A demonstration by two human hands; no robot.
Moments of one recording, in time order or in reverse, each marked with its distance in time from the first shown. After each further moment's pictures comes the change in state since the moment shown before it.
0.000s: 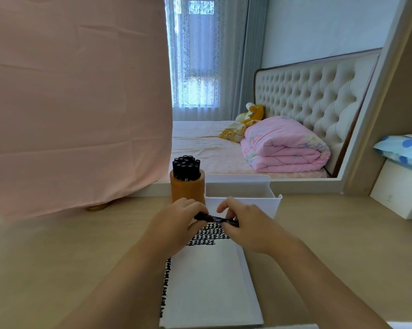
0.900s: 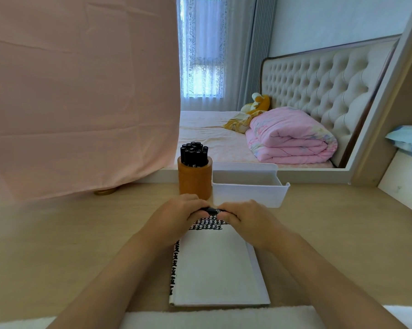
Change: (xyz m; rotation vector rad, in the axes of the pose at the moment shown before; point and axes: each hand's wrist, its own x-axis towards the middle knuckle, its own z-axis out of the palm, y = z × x) left_hand -0.017 -0.017 0.003 -0.142 -0.120 -0.027; right_hand 0.001 0.002 0.026 -0.172 0.037 -0.144
